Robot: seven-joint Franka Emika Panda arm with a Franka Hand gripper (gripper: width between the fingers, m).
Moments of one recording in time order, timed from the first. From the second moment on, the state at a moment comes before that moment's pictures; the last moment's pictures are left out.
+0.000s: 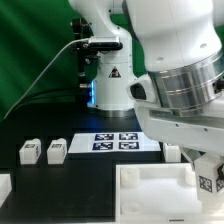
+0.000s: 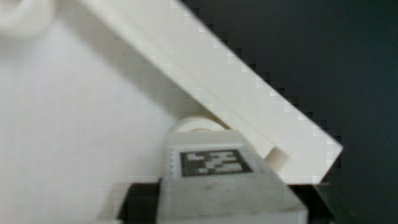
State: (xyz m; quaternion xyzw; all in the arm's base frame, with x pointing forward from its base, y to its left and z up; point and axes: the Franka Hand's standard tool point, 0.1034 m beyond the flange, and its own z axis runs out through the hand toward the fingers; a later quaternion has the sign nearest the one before) arm 0.623 0.115 0.076 -0.86 0.49 0.09 0.12
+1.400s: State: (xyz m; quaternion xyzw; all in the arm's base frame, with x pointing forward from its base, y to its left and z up) arm 0.617 0.125 0.067 -0.94 0.31 0.07 0.10
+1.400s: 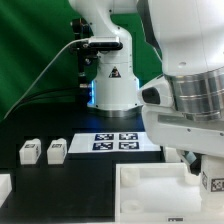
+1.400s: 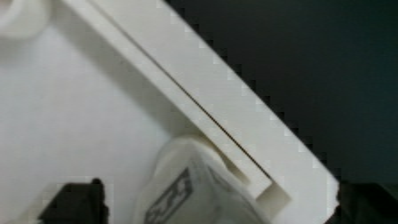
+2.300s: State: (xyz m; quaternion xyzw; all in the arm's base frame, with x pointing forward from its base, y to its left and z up) arm 0.626 0.116 0.074 -0.95 0.30 0.07 0.07
